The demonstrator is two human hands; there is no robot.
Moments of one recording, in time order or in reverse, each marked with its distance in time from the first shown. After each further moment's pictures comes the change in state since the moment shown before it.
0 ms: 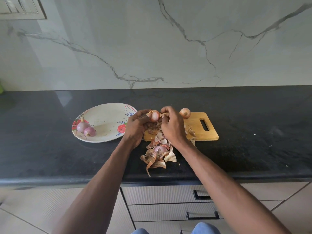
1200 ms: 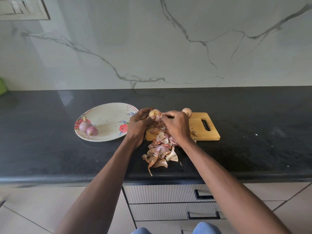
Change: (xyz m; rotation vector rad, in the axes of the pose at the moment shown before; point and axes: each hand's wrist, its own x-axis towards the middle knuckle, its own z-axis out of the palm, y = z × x) left_hand -0.005 0.002 0.002 0.082 -0.011 0.053; right_hand -0.001 -0.008 -0.012 0.133 -0.019 0.100
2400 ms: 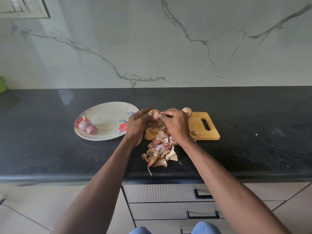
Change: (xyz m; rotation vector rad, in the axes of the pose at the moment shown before) left_hand 0.003 -0.002 -0.001 -0.021 0.076 -0.028; right_hand 0.004 0.003 -0.001 -0.005 -0.007 -0.096
